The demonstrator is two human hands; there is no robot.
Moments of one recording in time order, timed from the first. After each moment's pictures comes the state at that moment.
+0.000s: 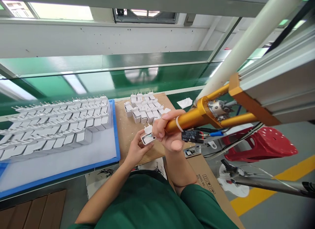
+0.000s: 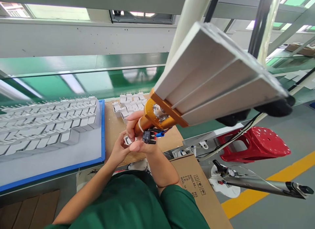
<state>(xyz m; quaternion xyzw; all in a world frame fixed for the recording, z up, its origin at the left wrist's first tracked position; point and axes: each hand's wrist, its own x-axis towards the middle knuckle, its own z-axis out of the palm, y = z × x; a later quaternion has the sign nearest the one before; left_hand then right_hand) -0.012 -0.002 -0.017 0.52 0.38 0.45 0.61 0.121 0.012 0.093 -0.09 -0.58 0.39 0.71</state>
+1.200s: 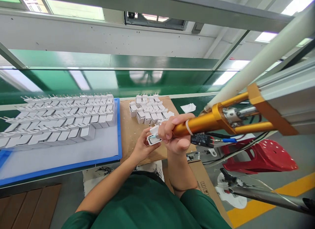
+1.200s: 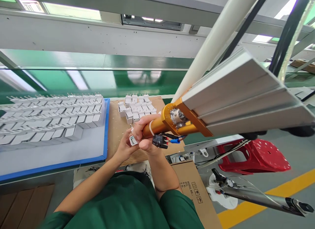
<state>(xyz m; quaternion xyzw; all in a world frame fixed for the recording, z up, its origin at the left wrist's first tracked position) 0.007 0.003 -0.004 0.53 0.30 0.49 0.62 0.111 0.010 0.103 -0.09 -0.56 0.36 0.74</state>
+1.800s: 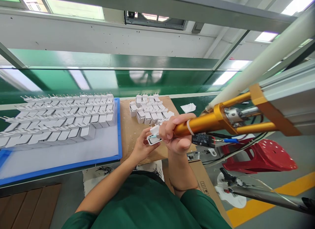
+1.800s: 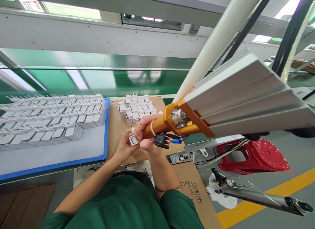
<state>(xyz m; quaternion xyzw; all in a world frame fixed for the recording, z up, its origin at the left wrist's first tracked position) 0.002 0.003 -0.010 0.54 0.34 0.48 0.60 0.115 0.008 0.100 -0.14 -0.56 0.36 0.74</state>
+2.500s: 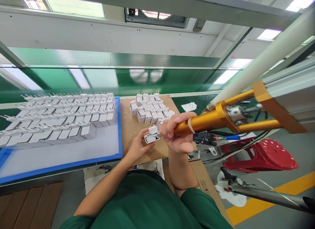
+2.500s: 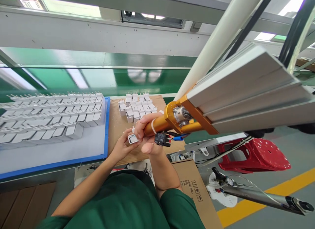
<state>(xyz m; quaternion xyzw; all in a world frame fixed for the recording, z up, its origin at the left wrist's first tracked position) -0.020 0.006 -0.013 0.61 0.40 0.42 0.54 0.120 0.011 0.095 -0.13 -0.57 0.36 0.73</state>
